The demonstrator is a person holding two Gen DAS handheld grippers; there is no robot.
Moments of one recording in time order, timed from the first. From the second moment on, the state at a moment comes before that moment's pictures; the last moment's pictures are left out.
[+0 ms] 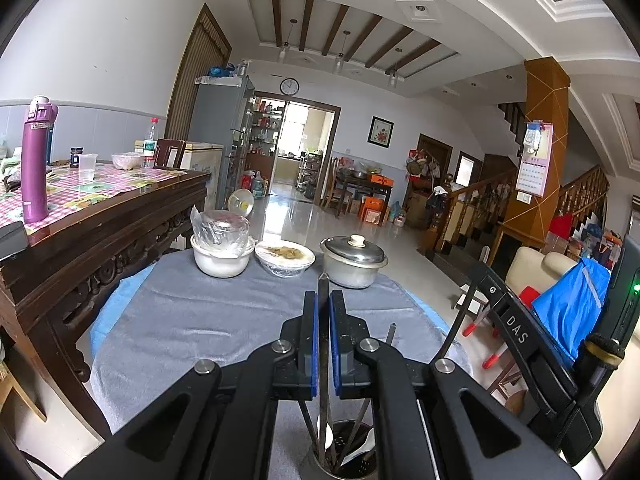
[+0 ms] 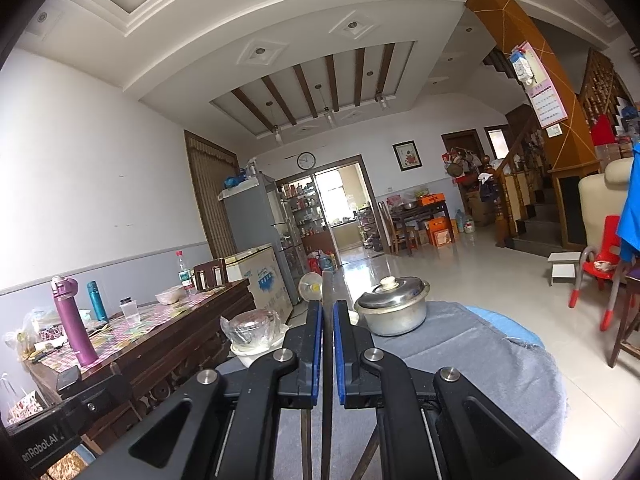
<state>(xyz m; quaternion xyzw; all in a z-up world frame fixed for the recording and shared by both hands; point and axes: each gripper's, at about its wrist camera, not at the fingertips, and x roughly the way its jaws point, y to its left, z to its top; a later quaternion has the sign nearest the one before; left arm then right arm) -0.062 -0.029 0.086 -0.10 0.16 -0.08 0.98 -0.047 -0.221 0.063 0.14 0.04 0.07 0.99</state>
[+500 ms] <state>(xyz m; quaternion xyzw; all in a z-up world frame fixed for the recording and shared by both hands) -0.061 -0.028 0.082 -0.11 0.17 -0.08 0.98 -0.044 -0.218 0.060 0.13 0.05 0.07 0.99</state>
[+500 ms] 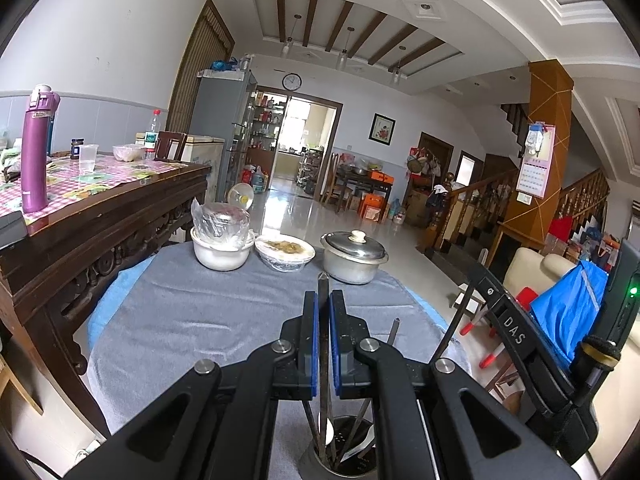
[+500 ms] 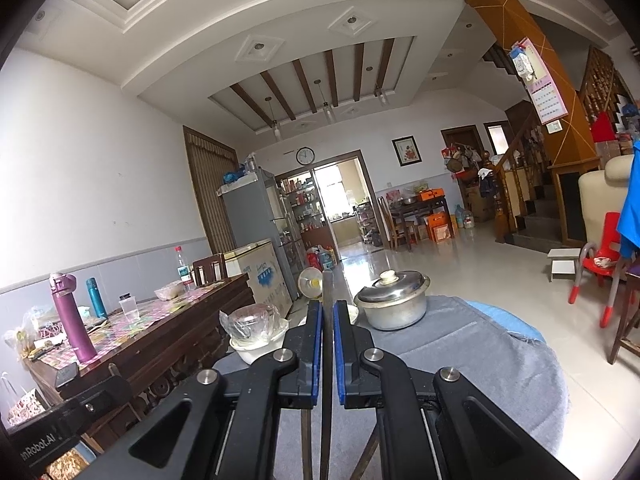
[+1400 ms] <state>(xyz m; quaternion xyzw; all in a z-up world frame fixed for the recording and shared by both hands) -0.070 -0.050 0.079 -0.10 0.19 -0.11 0.97 -0.050 -0.203 0.052 0.09 0.08 0.10 0.99</state>
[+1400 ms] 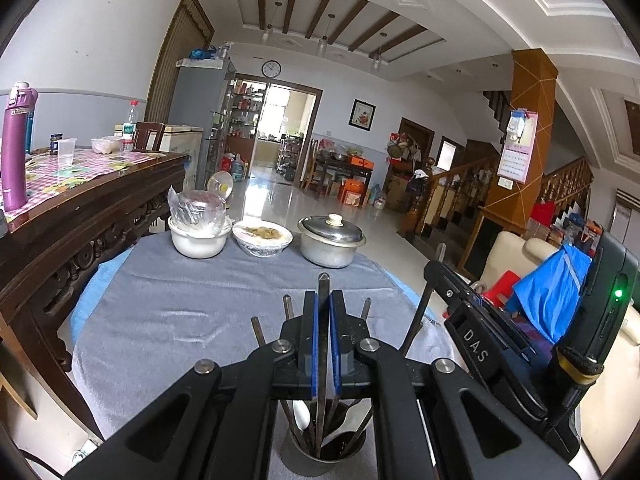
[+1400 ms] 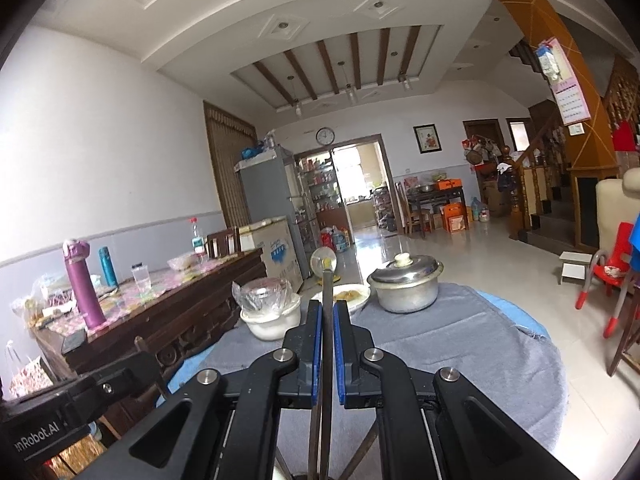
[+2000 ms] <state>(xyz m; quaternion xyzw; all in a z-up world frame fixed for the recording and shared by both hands) -0.085 -0.050 0.075 -0.09 0.22 -0.12 0.96 -0.054 -0.202 0.050 0.09 0.12 0.13 0.98</state>
